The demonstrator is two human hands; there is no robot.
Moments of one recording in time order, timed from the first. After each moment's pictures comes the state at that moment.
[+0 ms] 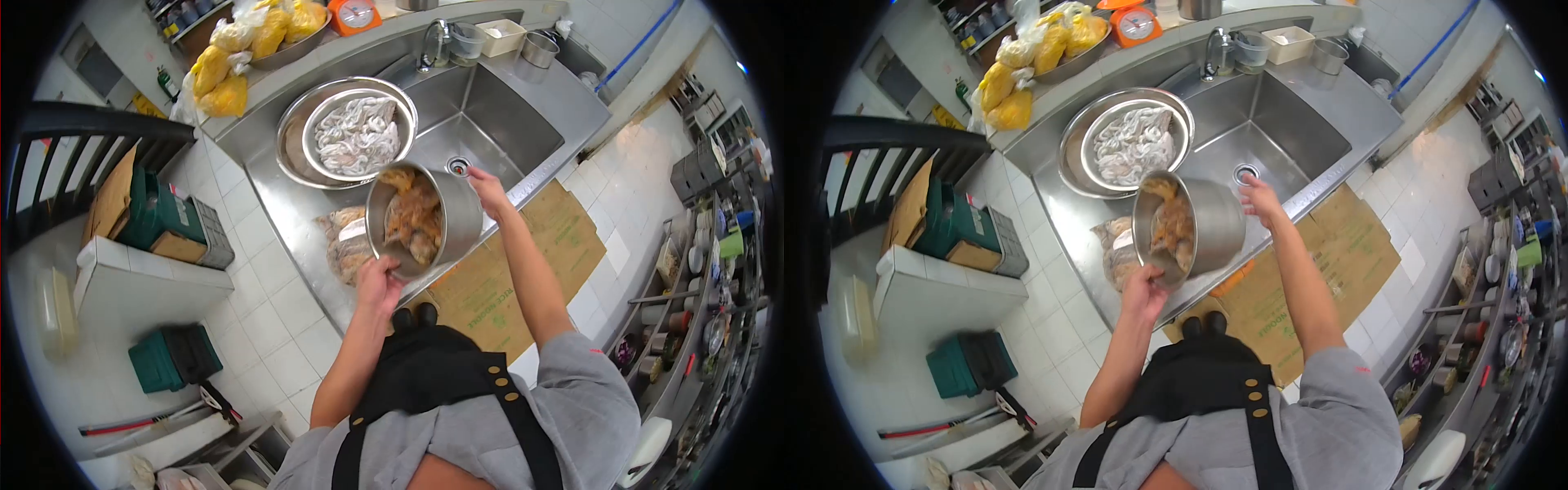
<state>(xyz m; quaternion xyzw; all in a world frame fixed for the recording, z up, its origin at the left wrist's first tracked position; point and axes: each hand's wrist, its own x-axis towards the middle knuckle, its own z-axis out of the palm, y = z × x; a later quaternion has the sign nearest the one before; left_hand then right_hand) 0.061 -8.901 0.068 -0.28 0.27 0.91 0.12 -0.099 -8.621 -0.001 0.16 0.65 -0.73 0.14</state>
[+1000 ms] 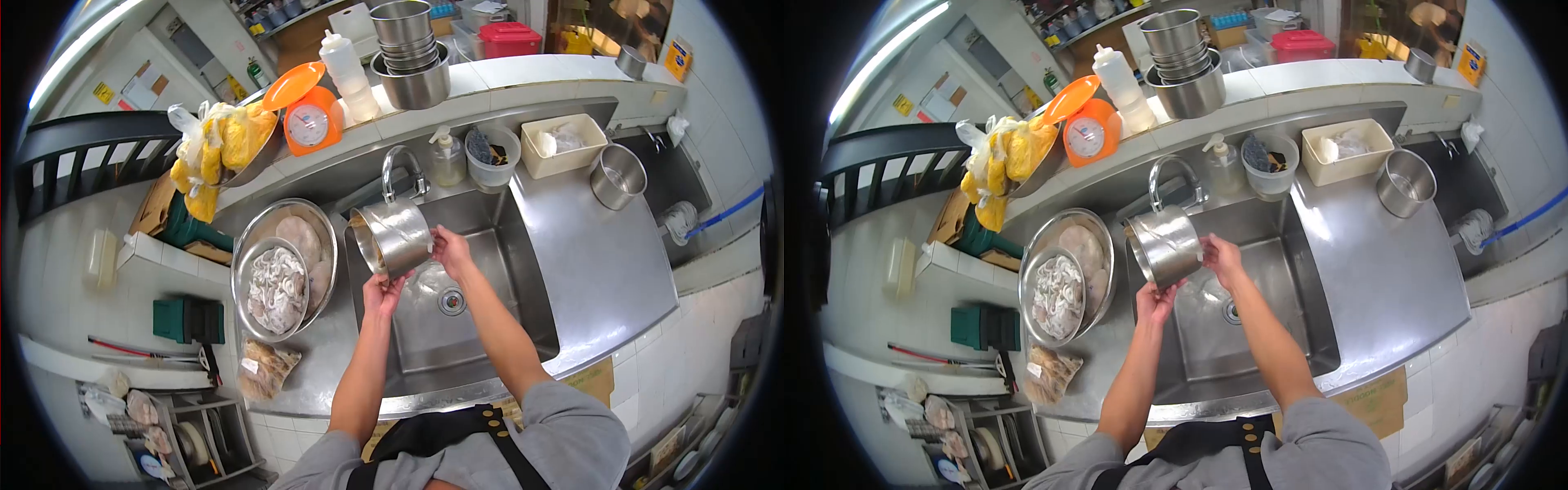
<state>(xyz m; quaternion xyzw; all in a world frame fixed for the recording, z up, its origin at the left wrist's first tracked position) -0.411 -8.533 -0.036 -0.26 0.16 0.95 -0.09 -0.547 -8.377 -0.031 0.10 0.38 -0.84 0.37</state>
